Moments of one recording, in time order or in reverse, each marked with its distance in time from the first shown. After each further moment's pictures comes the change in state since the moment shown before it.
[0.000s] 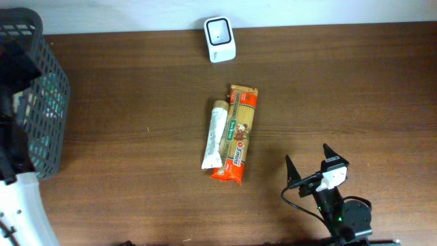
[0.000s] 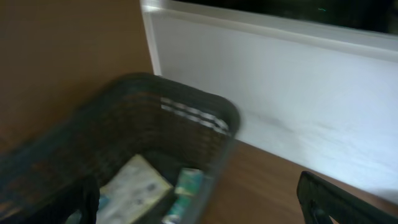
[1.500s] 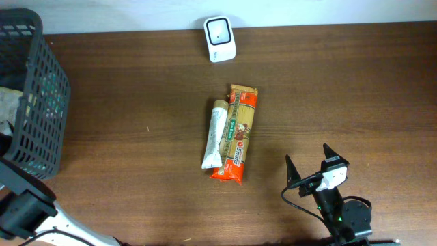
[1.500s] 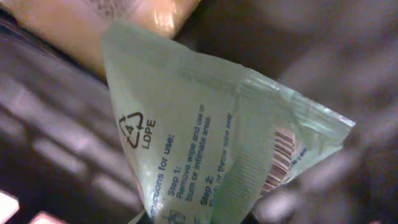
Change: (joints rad) left arm 0.386 0.846 0.056 -0.412 0.070 0.176; right arm 0.000 0.000 0.000 0.000 0.000 0.000
